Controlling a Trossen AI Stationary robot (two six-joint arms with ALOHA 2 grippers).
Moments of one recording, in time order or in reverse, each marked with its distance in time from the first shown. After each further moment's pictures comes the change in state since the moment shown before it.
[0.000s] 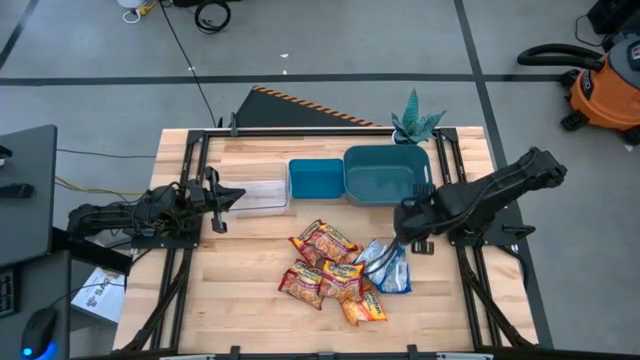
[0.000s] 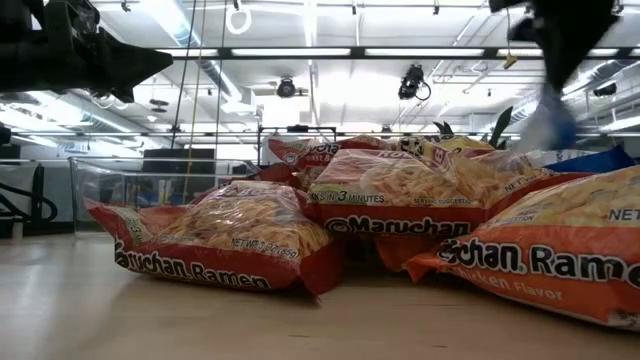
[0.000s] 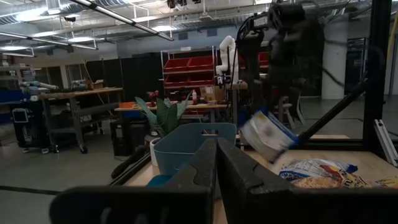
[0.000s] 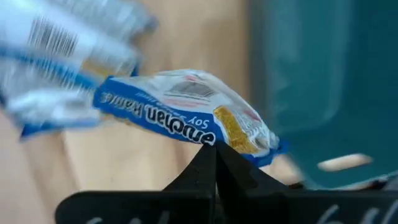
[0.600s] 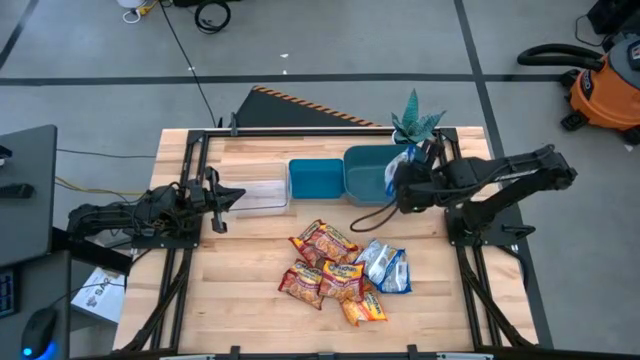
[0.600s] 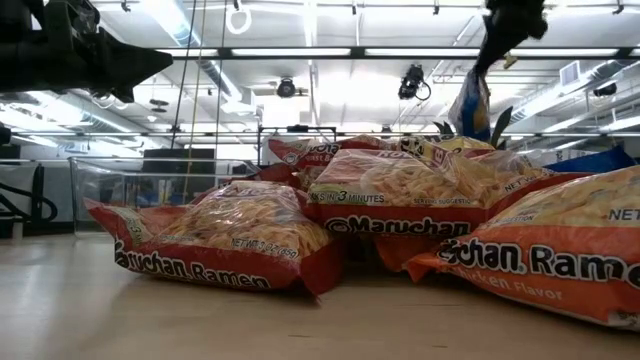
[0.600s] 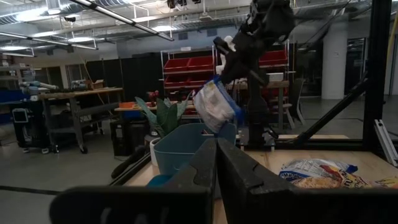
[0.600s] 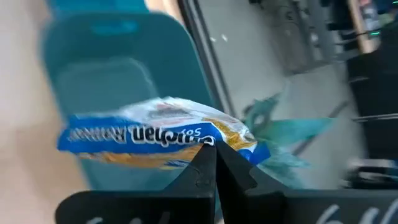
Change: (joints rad) left arm 0.000 0.000 0.000 0.000 0.000 0.000; right arm -0.196 -0.089 0.032 0.044 0.564 -0.156
